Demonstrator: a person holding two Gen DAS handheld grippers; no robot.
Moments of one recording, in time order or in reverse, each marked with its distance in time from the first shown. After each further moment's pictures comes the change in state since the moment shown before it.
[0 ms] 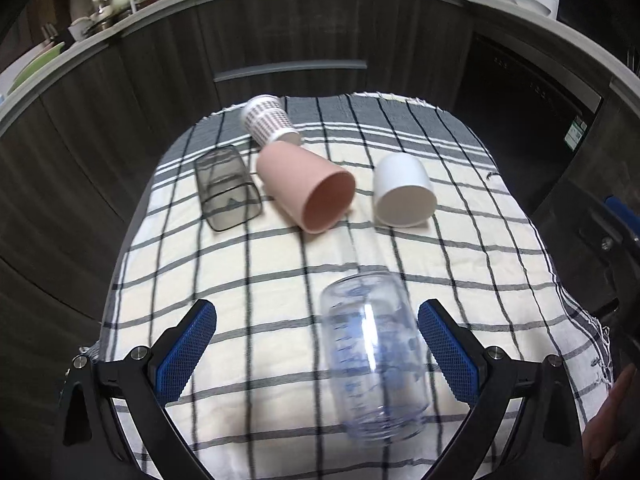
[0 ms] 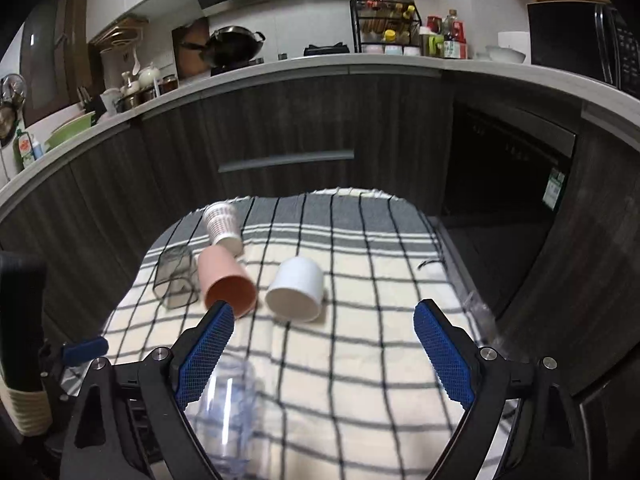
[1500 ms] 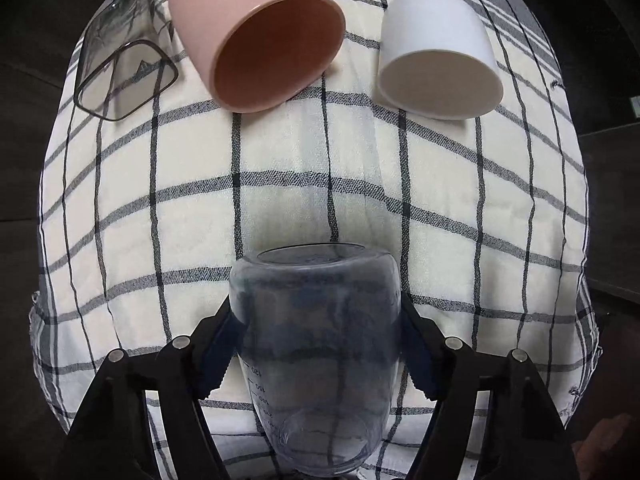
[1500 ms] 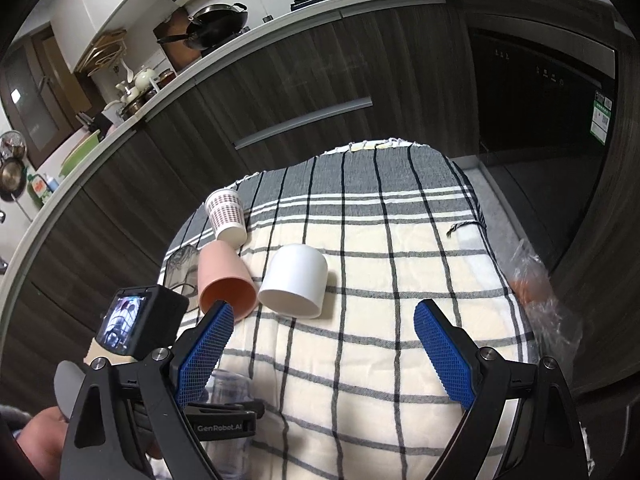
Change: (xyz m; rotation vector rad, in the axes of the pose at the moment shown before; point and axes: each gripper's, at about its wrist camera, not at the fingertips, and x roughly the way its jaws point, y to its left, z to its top) left arm 0.131 -0.035 0.025 -0.096 0.654 -0.039; right arm 0.075 -0.057 0.014 0.166 0.187 0.218
